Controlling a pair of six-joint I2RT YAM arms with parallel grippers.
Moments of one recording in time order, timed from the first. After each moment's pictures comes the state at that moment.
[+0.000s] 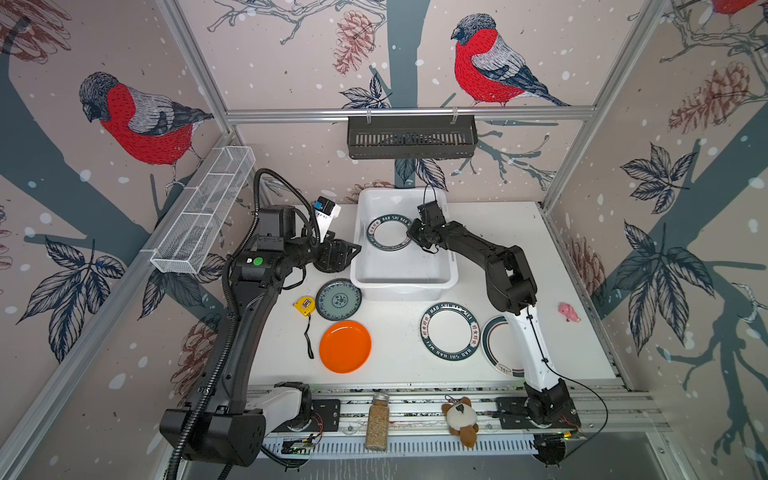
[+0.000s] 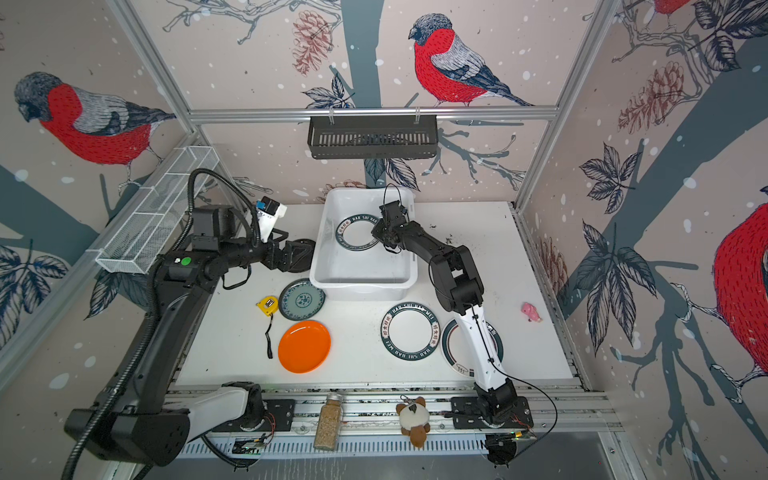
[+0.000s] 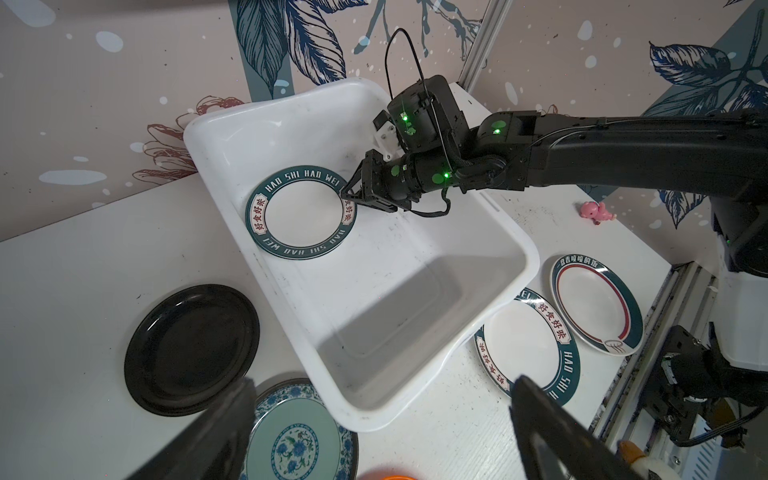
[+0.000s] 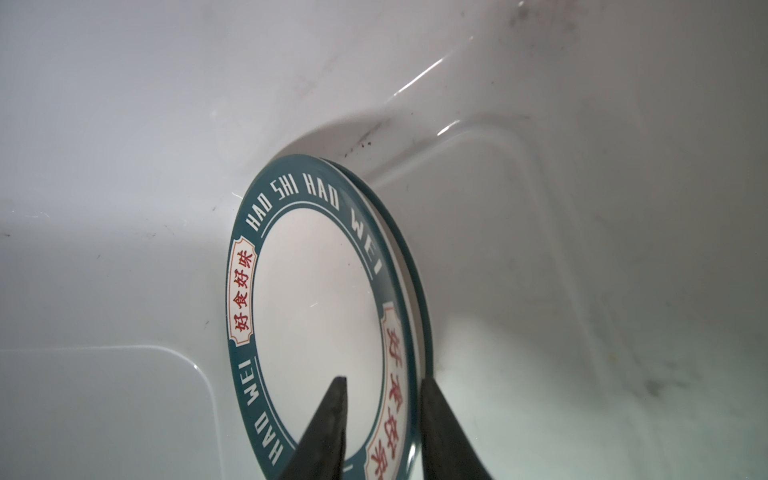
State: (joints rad) left arm -0.10 1.19 1.36 -0.80 0.60 0.19; right arm 0.51 2.42 1.98 -0.32 -0.11 0.97
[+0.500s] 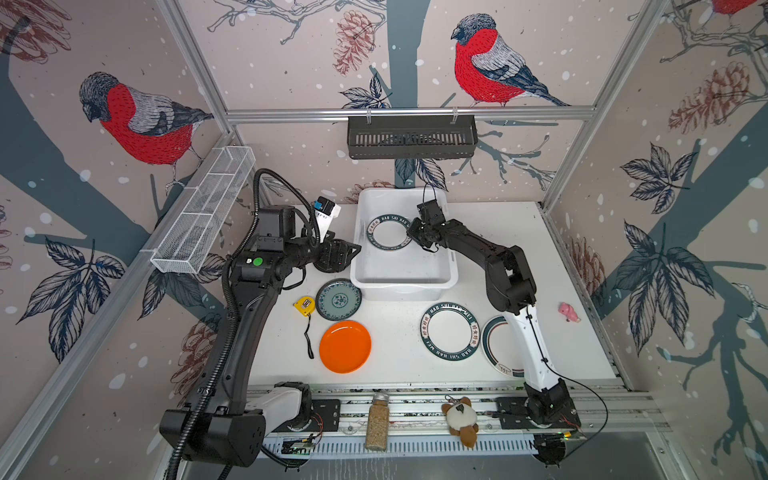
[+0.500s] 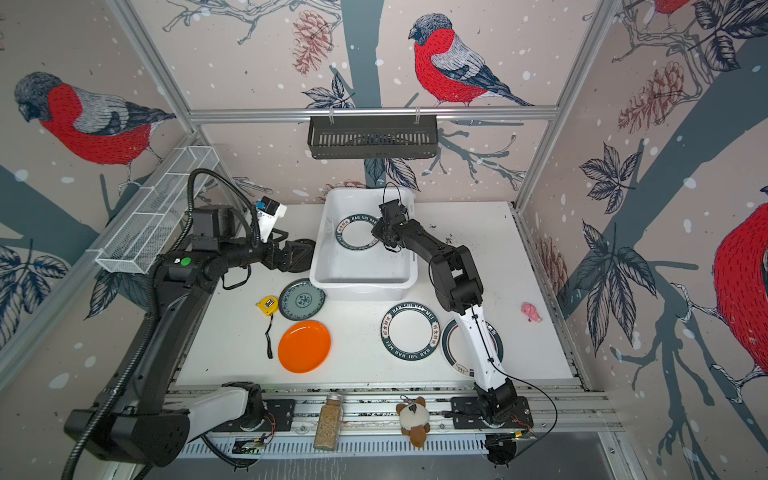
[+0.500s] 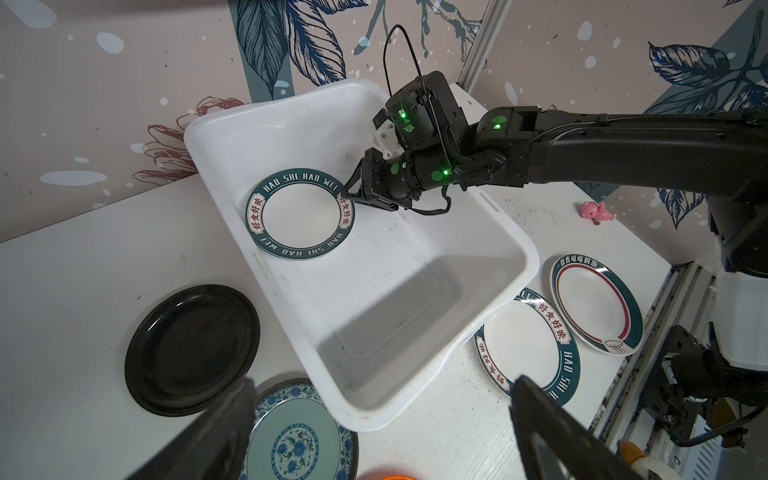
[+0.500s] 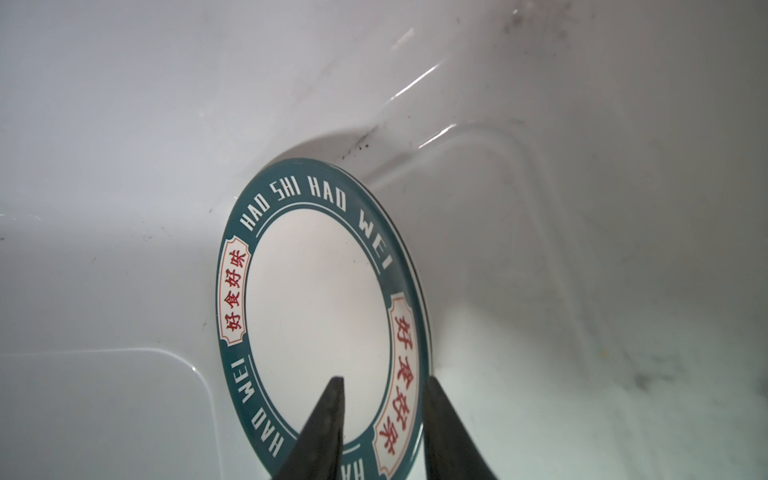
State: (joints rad) left arm -0.10 1.18 1.36 -0.80 0.60 0.19; right arm 0.51 2.43 2.01 -0.36 -0.10 0.97
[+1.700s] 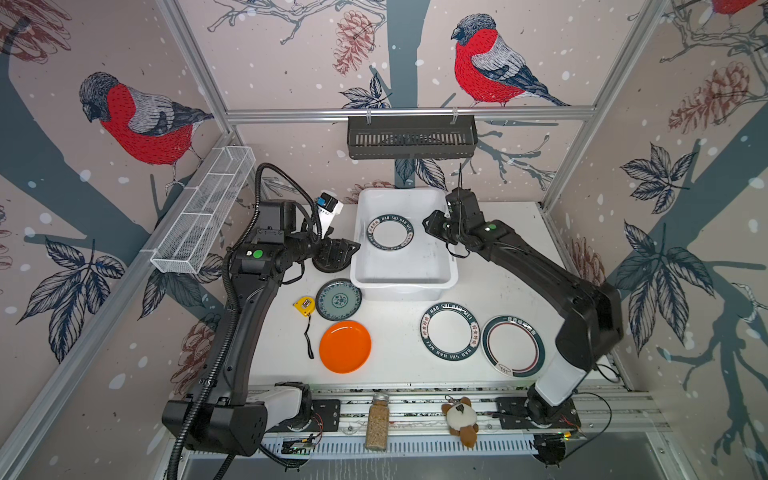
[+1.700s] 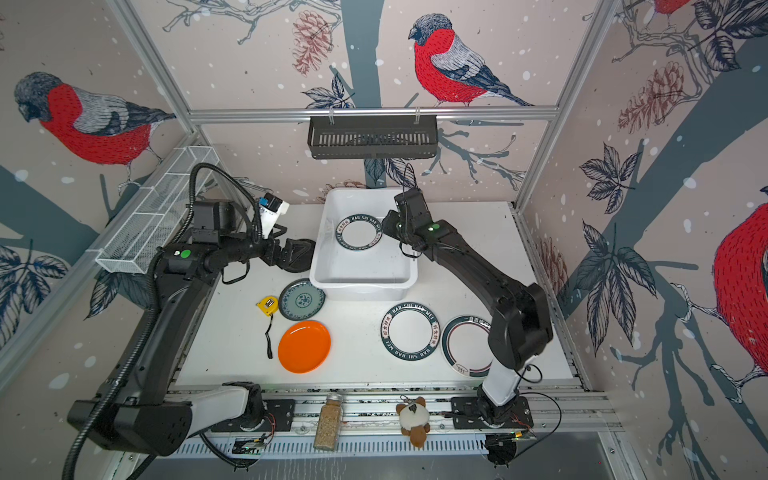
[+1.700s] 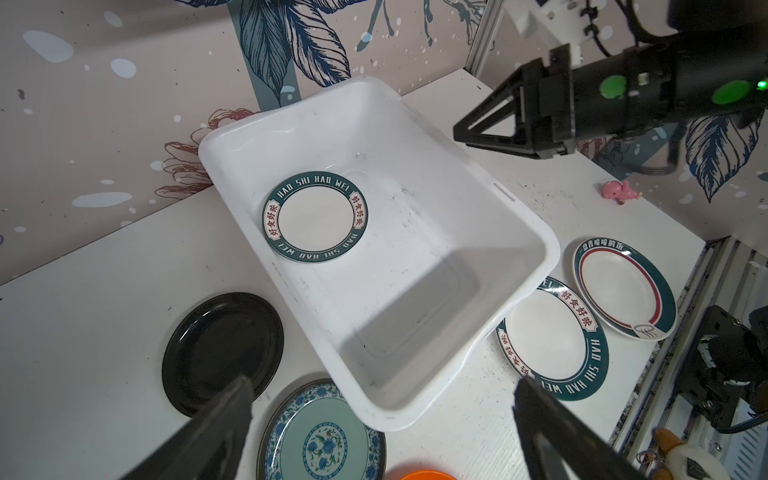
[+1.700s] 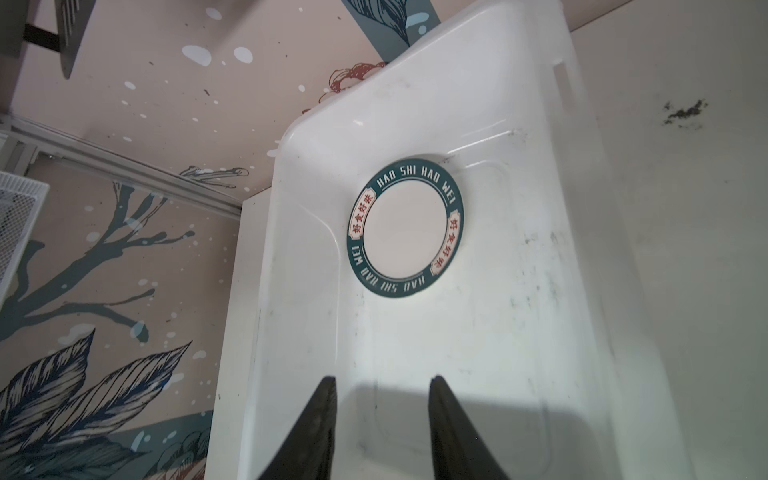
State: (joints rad) left arm -0.10 1.23 1.43 -0.86 0.57 0.29; right arm 0.58 1.64 1.48 -0.43 -0.01 0.79
